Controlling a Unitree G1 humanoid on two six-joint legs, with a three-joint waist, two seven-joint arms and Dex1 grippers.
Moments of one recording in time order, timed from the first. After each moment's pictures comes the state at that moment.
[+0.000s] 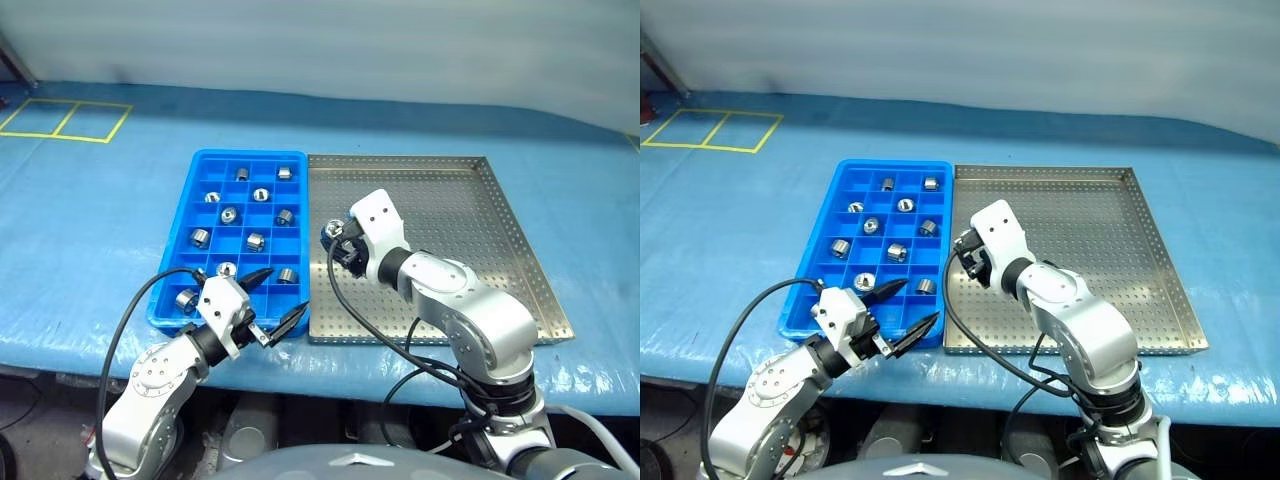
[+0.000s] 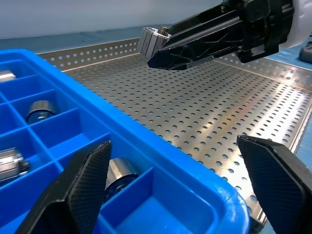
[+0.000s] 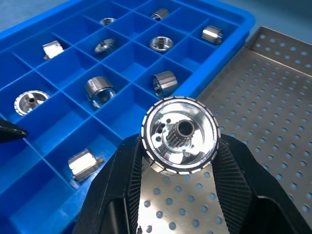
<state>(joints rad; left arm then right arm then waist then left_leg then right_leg) 0.32 0.41 -0.09 -0.59 -0.31 0.27 -0.54 -0.39 -0.22 0.24 -0.63 0.28 1.23 0.25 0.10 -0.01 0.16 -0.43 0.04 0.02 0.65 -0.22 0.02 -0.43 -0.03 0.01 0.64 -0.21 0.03</state>
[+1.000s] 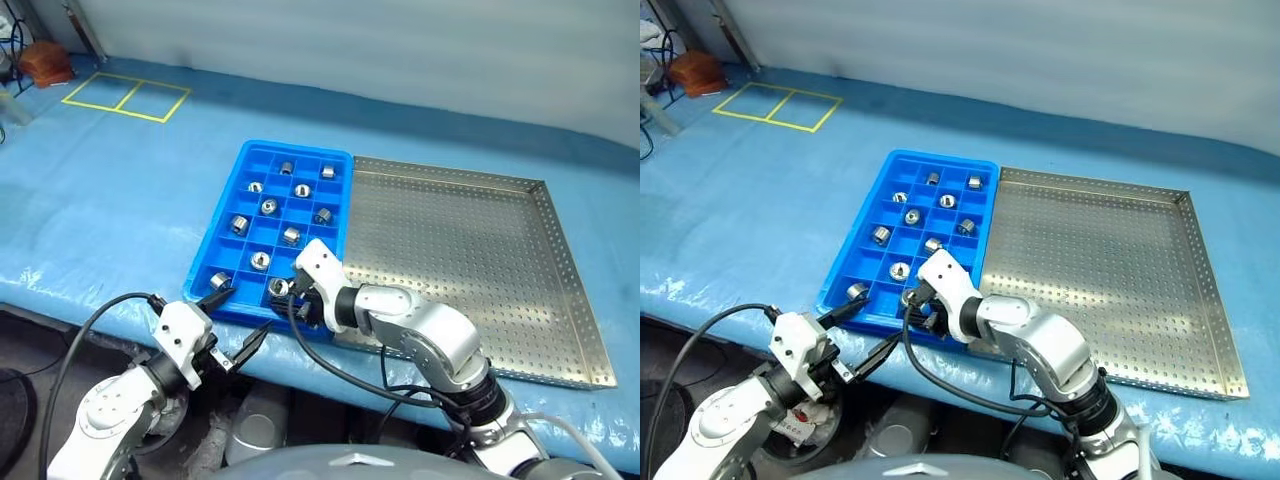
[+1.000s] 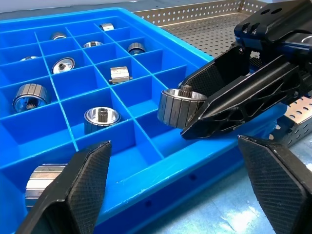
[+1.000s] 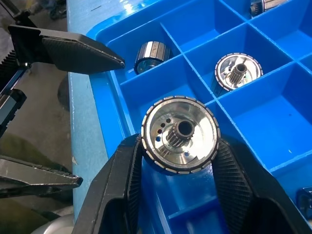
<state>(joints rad) 0.50 0.50 0.04 -0.67 -0.34 0.27 -0.57 -0.32 -0.19 0.43 -0.50 0.36 1.11 0.41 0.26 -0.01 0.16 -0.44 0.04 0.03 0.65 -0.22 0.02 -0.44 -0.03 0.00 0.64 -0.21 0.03</state>
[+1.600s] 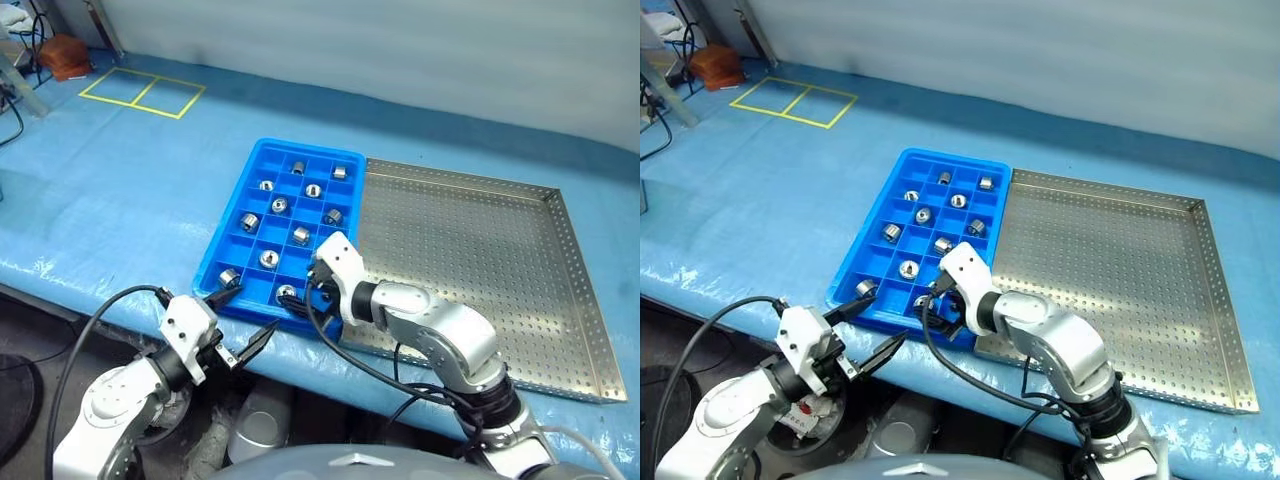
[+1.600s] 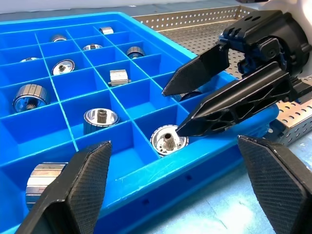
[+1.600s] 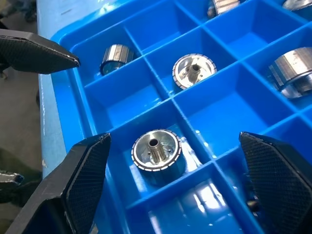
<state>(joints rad) 0.41 0.51 0.03 -0.67 -0.37 0.30 -0.61 -0.28 -0.26 0.31 -0.58 0.38 1.12 0.37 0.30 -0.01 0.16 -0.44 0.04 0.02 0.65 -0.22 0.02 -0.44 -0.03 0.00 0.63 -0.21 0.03</state>
